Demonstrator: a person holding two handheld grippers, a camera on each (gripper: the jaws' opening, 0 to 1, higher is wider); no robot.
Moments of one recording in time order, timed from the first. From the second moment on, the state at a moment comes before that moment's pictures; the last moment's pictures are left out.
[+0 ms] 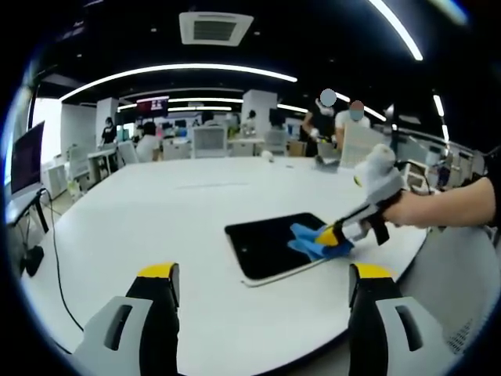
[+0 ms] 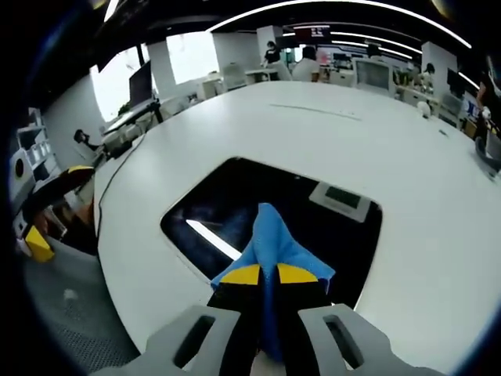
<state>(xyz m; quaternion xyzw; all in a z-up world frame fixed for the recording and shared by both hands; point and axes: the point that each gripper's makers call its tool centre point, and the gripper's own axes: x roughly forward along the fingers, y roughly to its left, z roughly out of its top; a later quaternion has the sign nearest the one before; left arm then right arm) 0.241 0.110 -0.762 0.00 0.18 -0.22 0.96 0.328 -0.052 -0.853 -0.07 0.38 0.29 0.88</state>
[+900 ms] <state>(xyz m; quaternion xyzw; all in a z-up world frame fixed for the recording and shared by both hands) 0.240 0.109 -0.763 0.00 0.18 -0.22 0.96 0.321 -0.062 -0.854 -0.10 0.39 0.31 0.86</state>
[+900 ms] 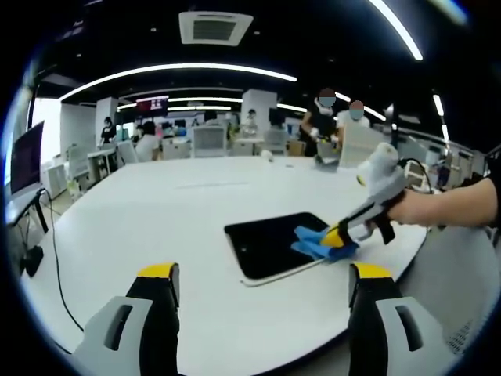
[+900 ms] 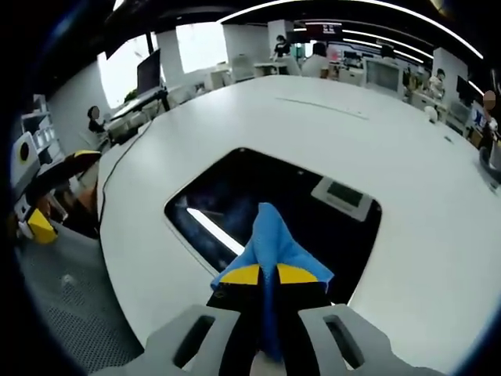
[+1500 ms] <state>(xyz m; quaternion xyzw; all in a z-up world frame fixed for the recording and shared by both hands) 0.241 0.109 -0.762 0.00 0.18 -0.22 0.96 0.320 -0.093 -0.854 -0.09 0.39 0.29 0.87</state>
